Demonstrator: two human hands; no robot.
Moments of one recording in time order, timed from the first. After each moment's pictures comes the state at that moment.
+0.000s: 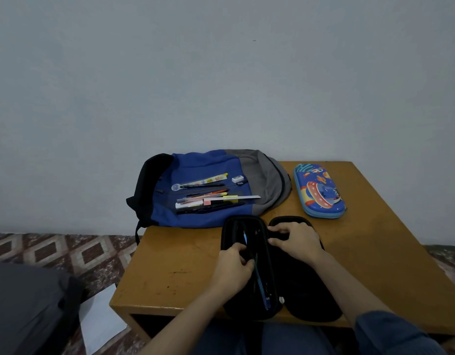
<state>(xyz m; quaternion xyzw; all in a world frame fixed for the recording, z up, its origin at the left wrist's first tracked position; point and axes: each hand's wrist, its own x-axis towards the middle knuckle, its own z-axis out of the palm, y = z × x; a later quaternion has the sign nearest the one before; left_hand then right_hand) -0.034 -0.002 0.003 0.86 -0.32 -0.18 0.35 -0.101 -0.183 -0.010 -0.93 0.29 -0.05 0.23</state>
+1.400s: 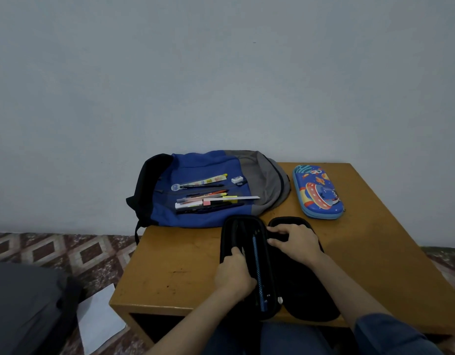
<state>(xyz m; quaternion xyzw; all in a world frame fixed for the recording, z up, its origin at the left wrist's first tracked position) -0.047 -0.006 0.011 0.91 -0.27 -0.24 0.21 -0.102 -0.181 -0.013 -0.93 0.29 -0.06 0.23</state>
